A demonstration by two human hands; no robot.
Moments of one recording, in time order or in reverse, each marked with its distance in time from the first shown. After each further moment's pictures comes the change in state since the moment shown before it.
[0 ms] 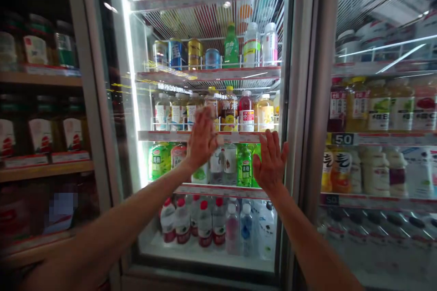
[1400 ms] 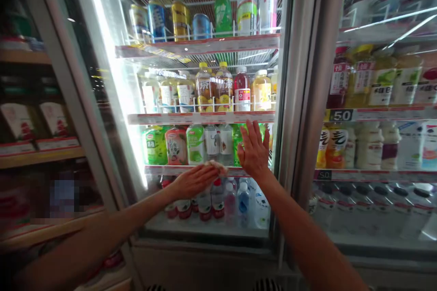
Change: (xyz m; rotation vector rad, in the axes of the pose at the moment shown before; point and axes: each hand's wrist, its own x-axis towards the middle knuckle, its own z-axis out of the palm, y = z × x) left_hand -0.131 0.015 -0.050 -0.018 -0.602 0.594; right_hand -0.032 -0.014 0.012 0.020 -0.170 -0.043
